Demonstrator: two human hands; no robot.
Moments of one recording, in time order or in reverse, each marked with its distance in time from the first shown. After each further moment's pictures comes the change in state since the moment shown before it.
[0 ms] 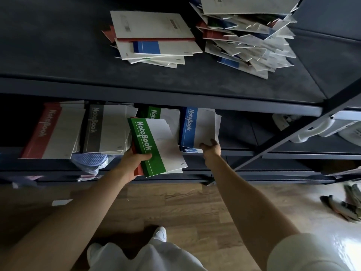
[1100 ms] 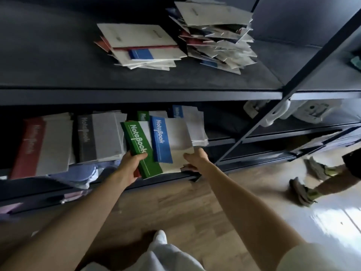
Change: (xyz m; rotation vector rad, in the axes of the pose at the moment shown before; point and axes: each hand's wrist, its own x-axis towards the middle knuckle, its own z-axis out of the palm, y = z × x) left_hand -0.015 0.001 -0.033 0.012 -0.118 0.009; right_hand -0.105 0.015 0.013 -0.237 -0.088 0.035
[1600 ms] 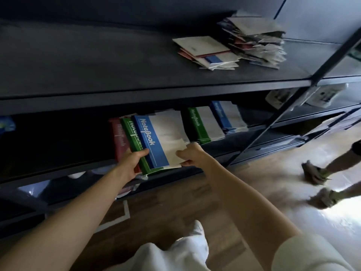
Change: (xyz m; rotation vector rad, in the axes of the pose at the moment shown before) left_hand -0.041 0.068 -0.276 0.113 -0.071 0.086; right_hand -0.144 -0.068 0.252 0.020 -0.063 -0.046
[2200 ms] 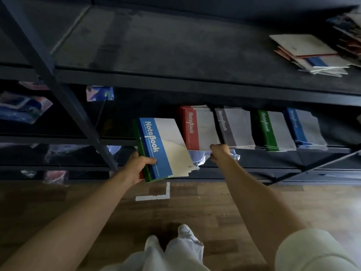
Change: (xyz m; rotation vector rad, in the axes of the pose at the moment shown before) left_hand -0.062 -0.015 -0.169 -0.090 0.256 -0.023; right_hand 0.008 -0.019 0.132 0.019 0.049 0.044
